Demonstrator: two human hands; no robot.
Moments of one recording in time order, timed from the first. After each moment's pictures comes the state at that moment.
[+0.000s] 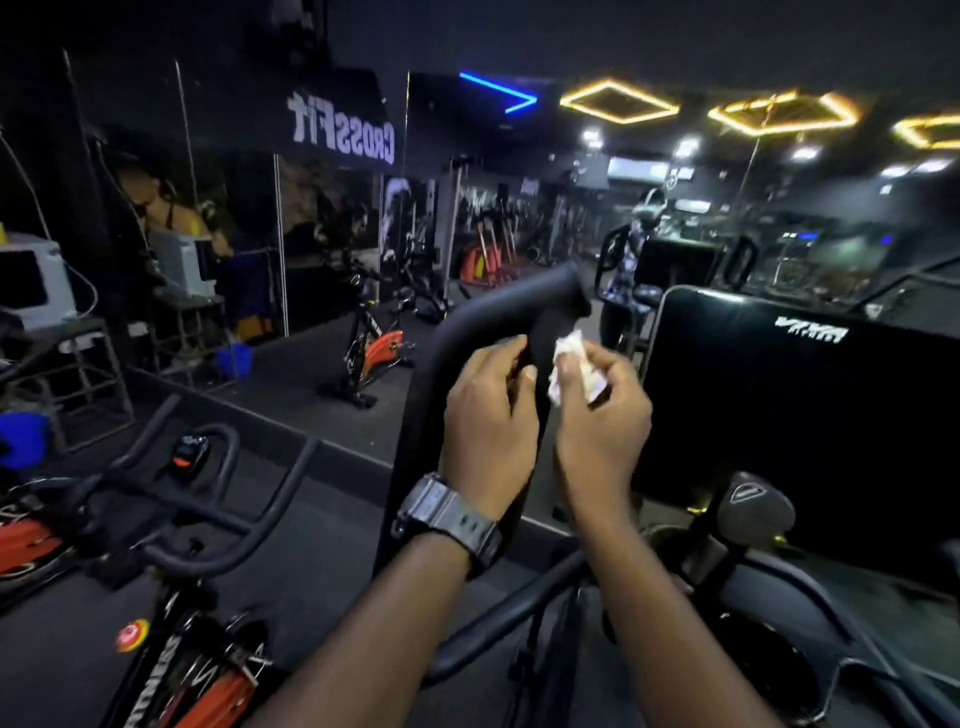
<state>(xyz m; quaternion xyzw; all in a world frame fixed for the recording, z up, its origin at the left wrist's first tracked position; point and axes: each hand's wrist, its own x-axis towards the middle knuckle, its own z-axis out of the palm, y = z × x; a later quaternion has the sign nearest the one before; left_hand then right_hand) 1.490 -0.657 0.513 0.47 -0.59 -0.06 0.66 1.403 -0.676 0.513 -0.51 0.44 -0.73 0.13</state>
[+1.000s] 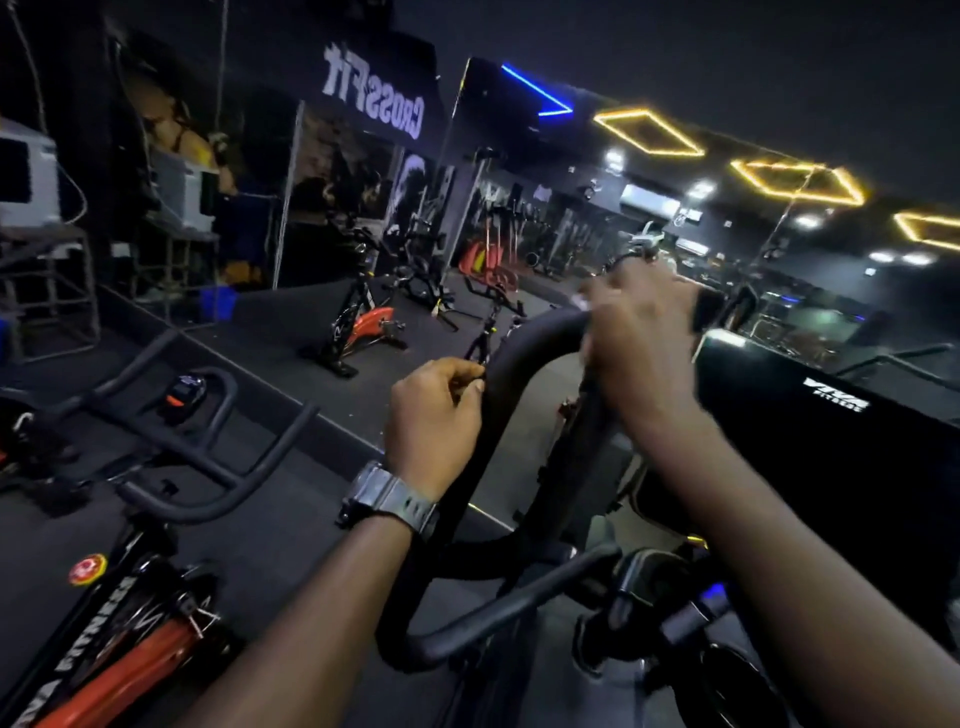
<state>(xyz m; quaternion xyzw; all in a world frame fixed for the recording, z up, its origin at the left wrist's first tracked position) 1.591 -0.666 0.477 0.55 -0.49 -0.14 0.66 1.447 -0.681 0.598 -0.73 0.50 -0.26 -0.39</state>
